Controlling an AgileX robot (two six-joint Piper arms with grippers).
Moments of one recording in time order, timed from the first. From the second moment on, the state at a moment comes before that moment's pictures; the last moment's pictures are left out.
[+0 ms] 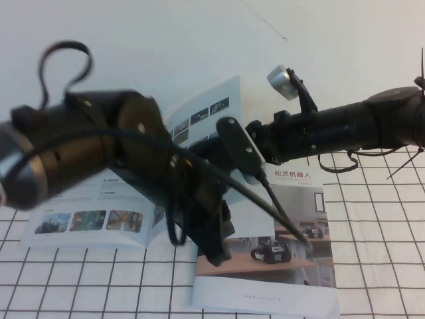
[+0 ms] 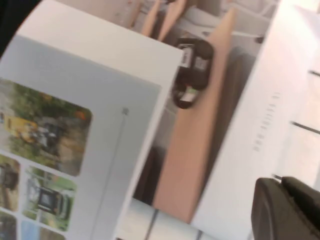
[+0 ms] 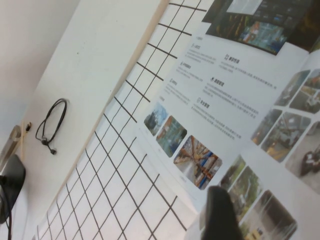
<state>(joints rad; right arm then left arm) 0.28 2.11 -1.45 1.46 0.97 -1.10 -0.58 1.61 -1.24 -0.36 0.89 0.76</state>
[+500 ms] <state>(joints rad) 0.28 2.11 -1.46 1.52 0.98 -1.10 -0.82 1.61 -0.85 0.70 0.30 -0.48</state>
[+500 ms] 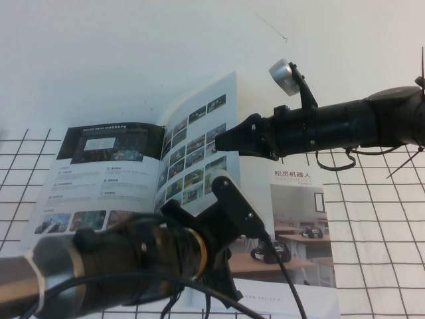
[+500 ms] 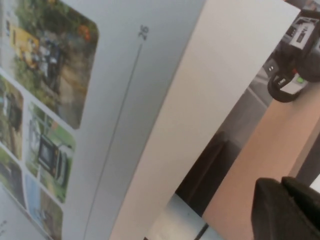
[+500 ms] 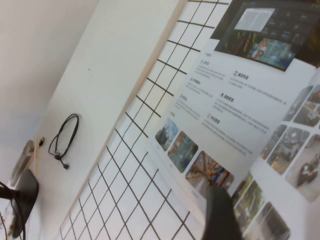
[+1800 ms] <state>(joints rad) 0.25 2.11 -1.46 1.38 1.09 -1.11 -0.82 1.71 -0.81 1.73 0.63 -1.69</state>
